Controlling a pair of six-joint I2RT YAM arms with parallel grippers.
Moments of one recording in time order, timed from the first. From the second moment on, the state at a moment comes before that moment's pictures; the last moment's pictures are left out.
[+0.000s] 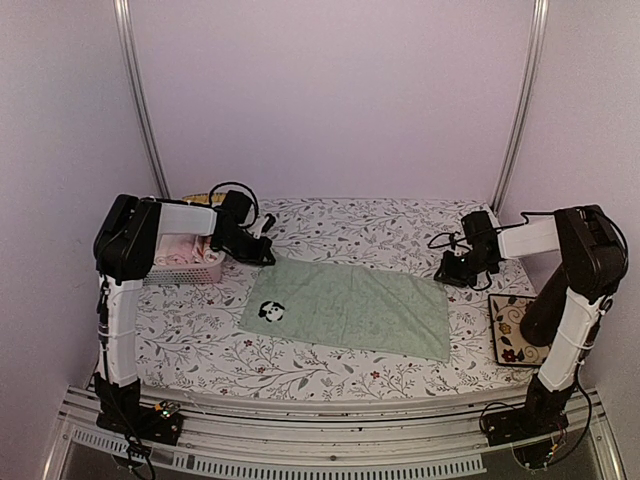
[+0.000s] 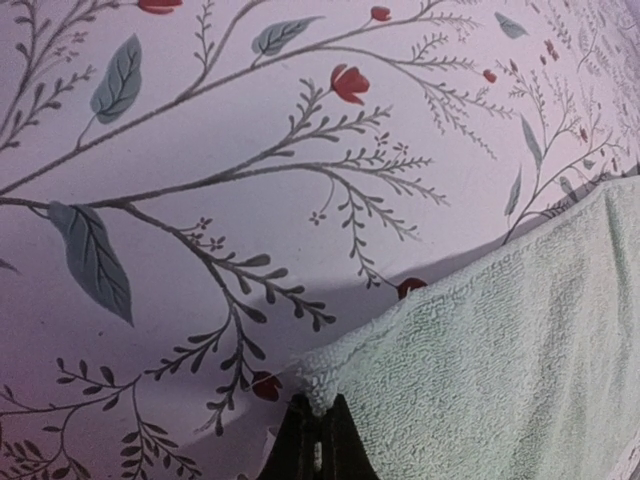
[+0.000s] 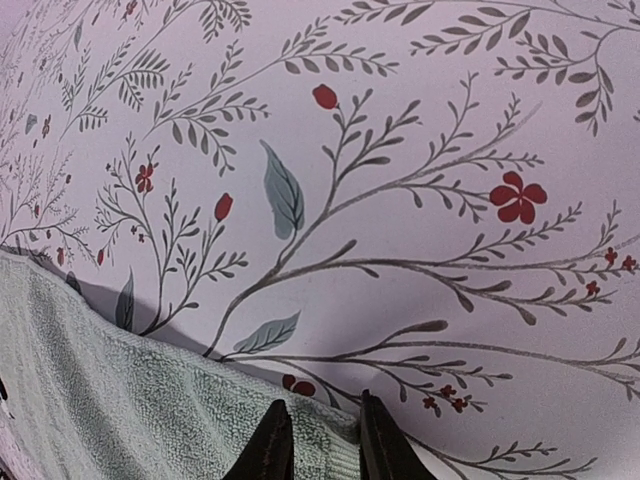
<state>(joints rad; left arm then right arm) -0.34 2.25 1.59 -0.39 0.35 -0.06 0.20 1.87 1.04 -0.20 -0.22 0.41</state>
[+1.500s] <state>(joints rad) -0.34 2.23 1.60 -0.19 0.32 -0.08 0.19 1.79 1.15 -0.17 -0.11 0.38</state>
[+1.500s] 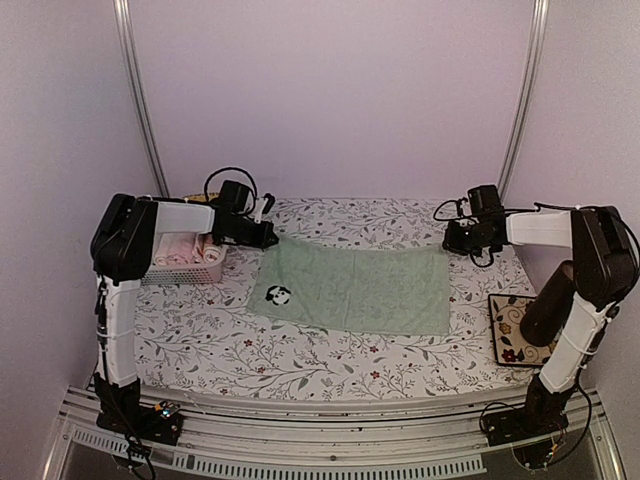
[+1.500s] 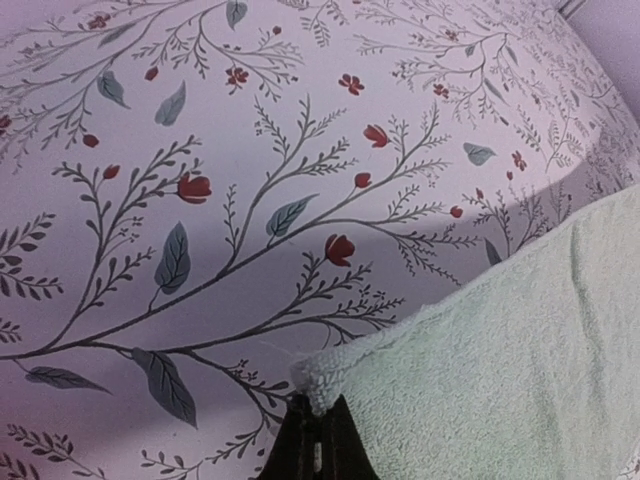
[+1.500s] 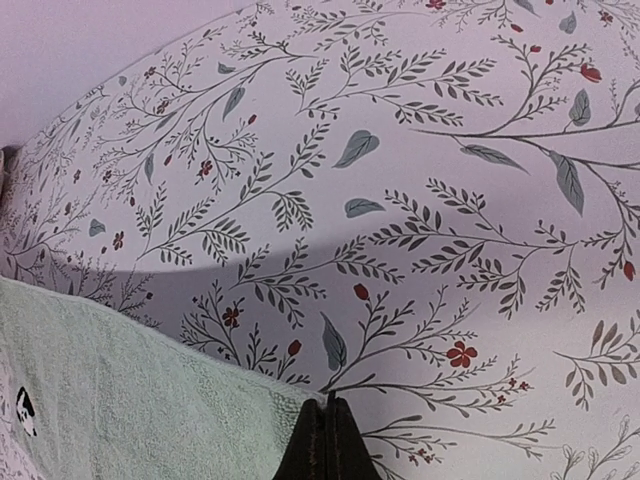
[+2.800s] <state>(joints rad) -0.42 1.83 1.01 0.13 0.24 0.12 0.25 1.32 0.69 -0.32 -0.20 0.42</state>
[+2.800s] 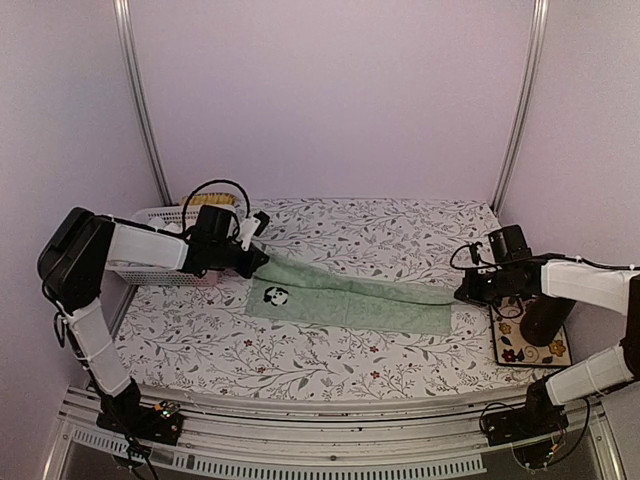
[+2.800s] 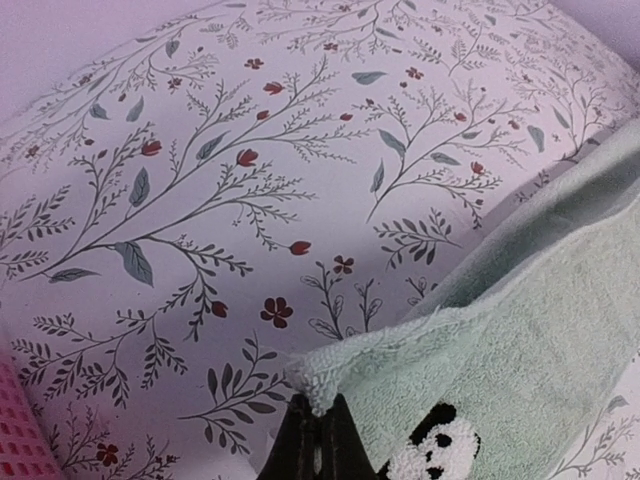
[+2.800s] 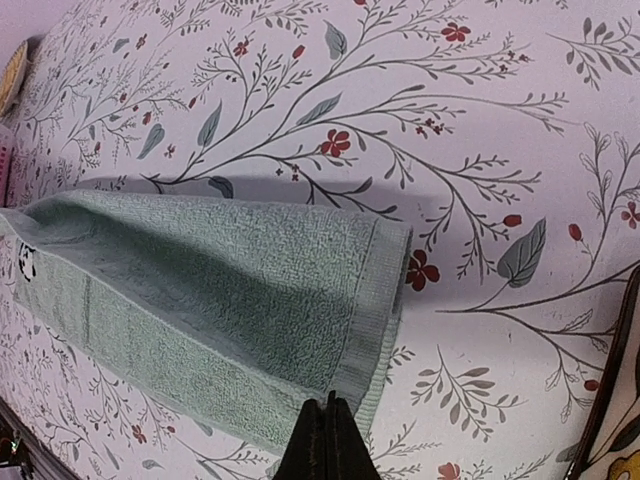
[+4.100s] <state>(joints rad) -0.55 1.63 0.85 0.18 0.01 0.23 0.41 1.26 0.63 -0.45 -0.04 0.53</state>
